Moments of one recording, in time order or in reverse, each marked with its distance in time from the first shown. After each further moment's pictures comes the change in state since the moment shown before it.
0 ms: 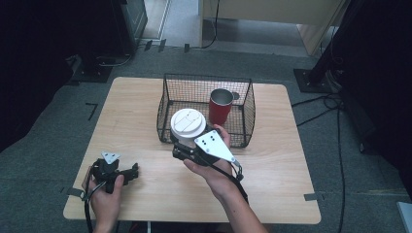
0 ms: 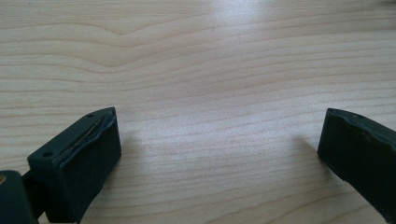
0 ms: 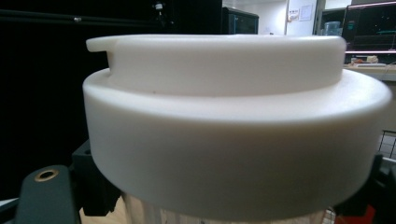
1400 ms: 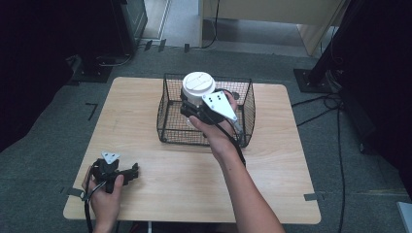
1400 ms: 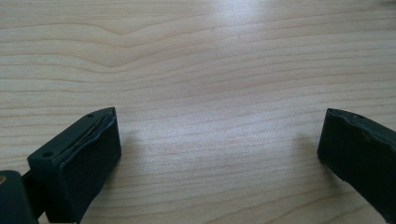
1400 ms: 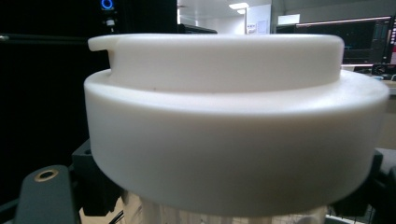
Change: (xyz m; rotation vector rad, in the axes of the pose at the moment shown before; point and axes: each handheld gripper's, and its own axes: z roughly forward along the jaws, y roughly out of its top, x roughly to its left) left arm 0.000 0.000 0.000 -0.001 0.000 -0.001; right arm -0.053 0.034 0.072 -0.056 -0.157 0.009
